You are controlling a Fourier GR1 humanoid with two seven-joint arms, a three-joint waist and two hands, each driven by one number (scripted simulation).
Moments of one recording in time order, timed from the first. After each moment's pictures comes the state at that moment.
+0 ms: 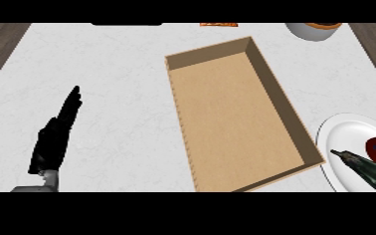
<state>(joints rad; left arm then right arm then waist) 0.00 0.29 -0.05 -1.54 -0.09 0.14 0.09 -0.07 -0.92 -0.16 -1.15 0.62 0.58 -0.43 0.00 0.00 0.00</state>
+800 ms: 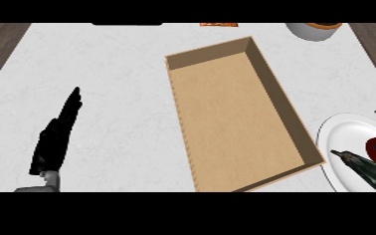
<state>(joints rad) 0.01 0.23 0.00 -1.53 -0.14 0.09 0.07 -0.11 -0.82 -0.19 -1.07 0.76 0.54 -0.48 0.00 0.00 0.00</state>
